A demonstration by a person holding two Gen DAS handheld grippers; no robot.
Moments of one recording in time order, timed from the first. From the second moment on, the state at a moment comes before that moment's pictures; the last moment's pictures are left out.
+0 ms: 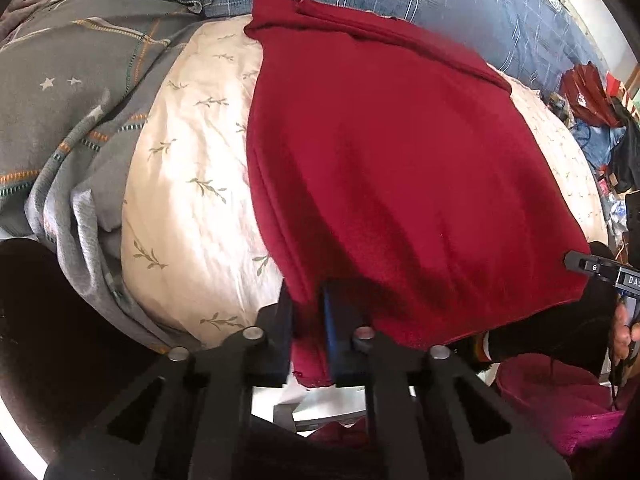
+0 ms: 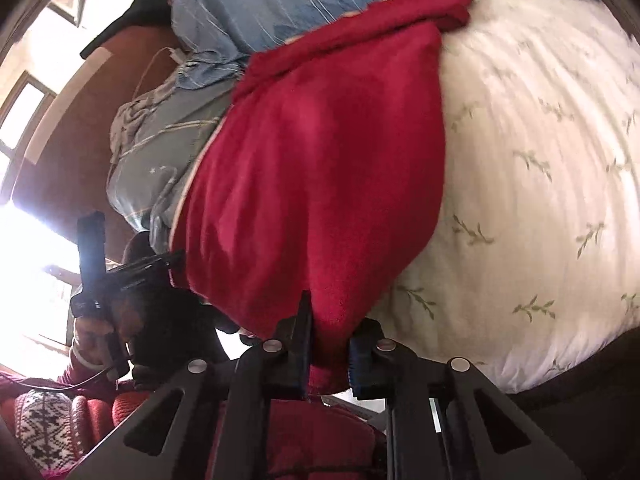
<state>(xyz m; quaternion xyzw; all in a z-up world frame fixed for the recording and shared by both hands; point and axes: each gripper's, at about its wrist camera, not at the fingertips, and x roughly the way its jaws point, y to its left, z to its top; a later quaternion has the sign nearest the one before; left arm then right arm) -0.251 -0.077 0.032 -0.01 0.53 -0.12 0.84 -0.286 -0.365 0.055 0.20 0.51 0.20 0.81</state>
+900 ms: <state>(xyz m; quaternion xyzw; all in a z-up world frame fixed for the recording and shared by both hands) -0.229 -0.060 0.100 -0.03 0.44 -0.13 0.89 -0.271 -0.375 0.108 0.23 0.41 0.22 0.85</state>
